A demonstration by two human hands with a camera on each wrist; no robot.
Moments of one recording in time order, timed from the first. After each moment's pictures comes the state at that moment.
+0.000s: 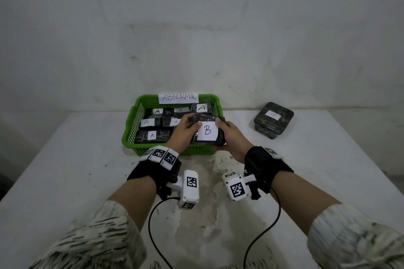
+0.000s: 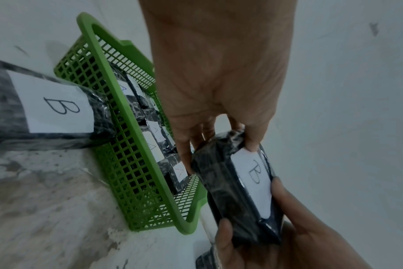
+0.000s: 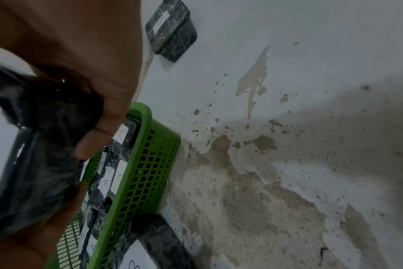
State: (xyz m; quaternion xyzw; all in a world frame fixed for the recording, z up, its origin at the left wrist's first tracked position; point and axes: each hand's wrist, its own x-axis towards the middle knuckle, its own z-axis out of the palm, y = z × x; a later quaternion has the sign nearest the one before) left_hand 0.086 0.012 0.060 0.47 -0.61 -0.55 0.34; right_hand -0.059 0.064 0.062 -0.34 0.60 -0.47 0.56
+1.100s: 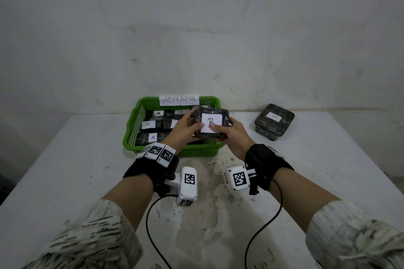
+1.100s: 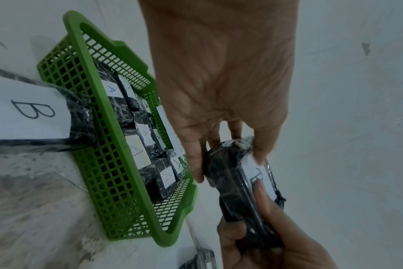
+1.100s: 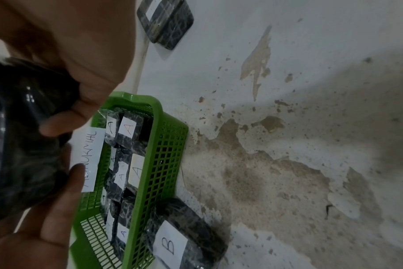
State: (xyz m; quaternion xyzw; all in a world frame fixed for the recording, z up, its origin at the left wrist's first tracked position) left_hand 0.087 0.015 0.084 0.42 -0.55 -0.63 0.34; right_hand -0.066 0.051 0.060 -0.31 0.53 -0.56 0.55
